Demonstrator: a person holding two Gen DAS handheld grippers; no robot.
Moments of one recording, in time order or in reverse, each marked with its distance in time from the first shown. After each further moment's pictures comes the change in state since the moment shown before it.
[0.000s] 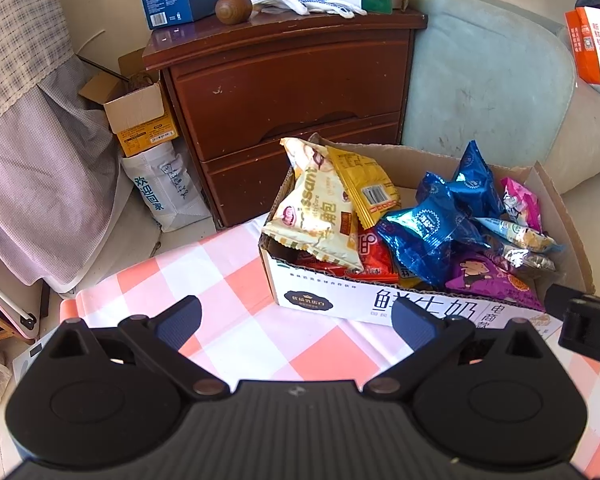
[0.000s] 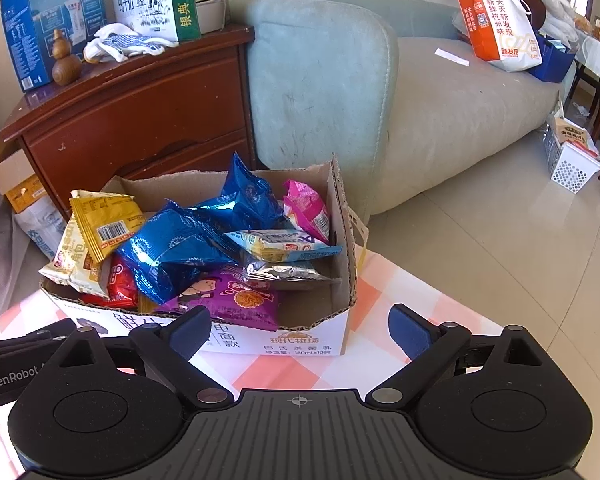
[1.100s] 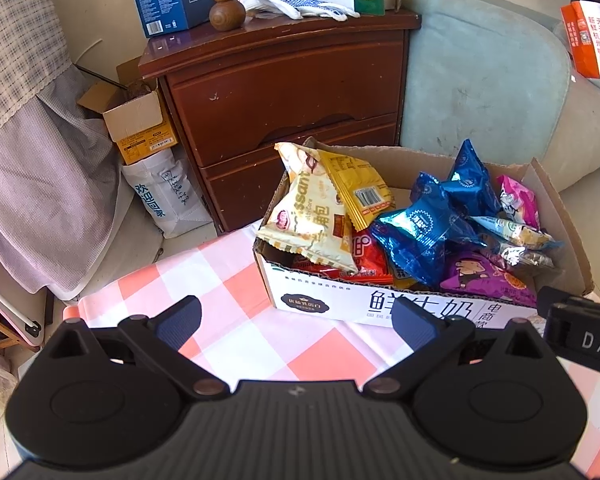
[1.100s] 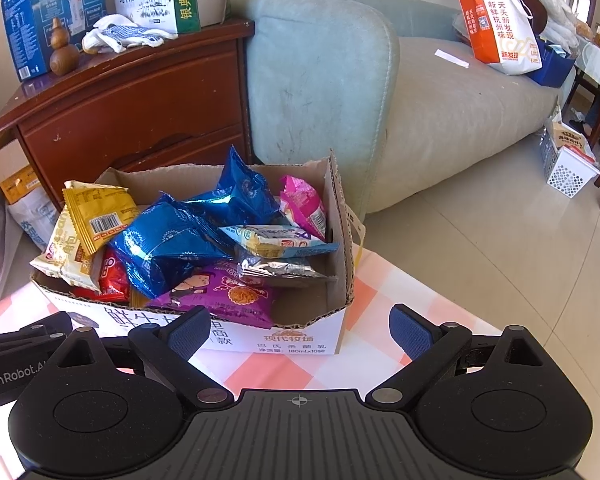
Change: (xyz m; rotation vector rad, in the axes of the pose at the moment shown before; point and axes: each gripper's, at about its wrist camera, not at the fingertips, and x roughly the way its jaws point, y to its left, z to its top) left arm -0.003 -0.007 0.000 0.024 -0.013 0.012; right arm 0.005 0.002 -0.001 -0.029 0.007 -0.017
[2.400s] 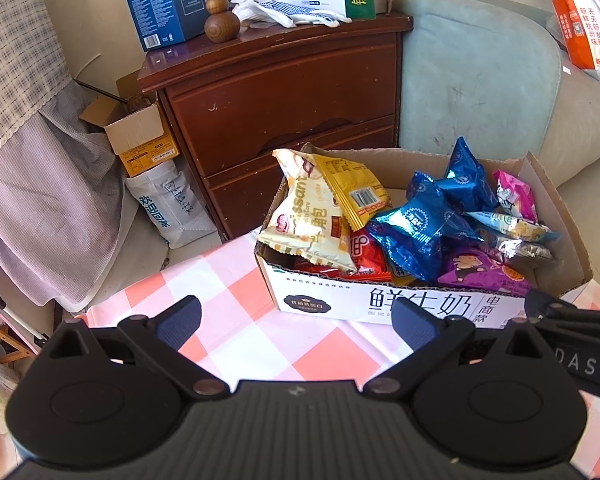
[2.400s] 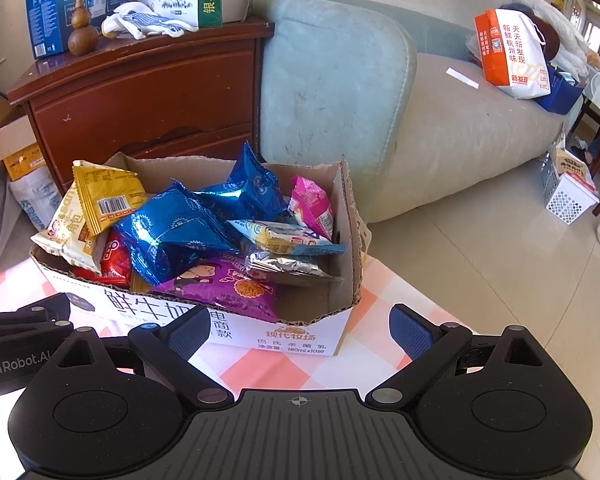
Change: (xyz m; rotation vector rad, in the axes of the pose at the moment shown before) left arm -0.008 -0.005 -0.003 0.035 -0.026 0.020; right arm -0.002 0.011 -0.008 -0.088 -0.027 -0.015
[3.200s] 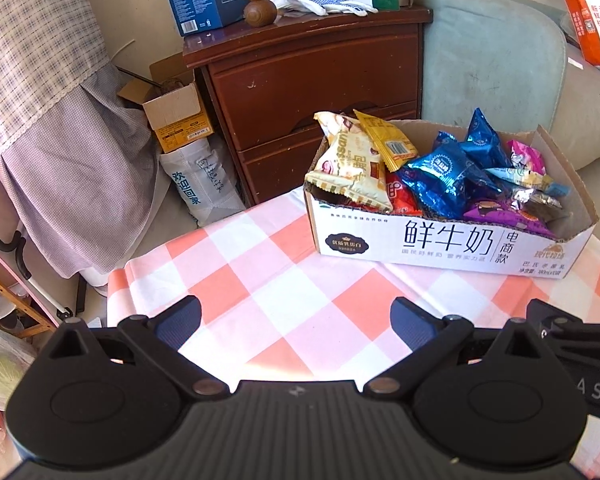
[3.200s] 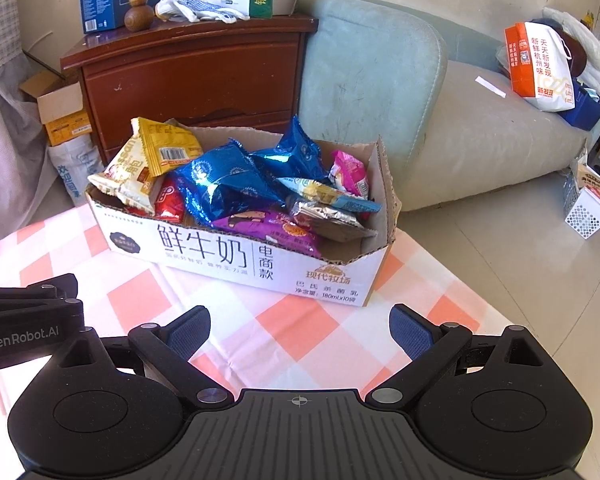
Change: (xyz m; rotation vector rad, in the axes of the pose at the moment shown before) left arm -0.032 0.023 -0.055 -0.023 0.010 0.062; right arm -0.034 0.016 -0.049 -0.092 -0.002 0.079
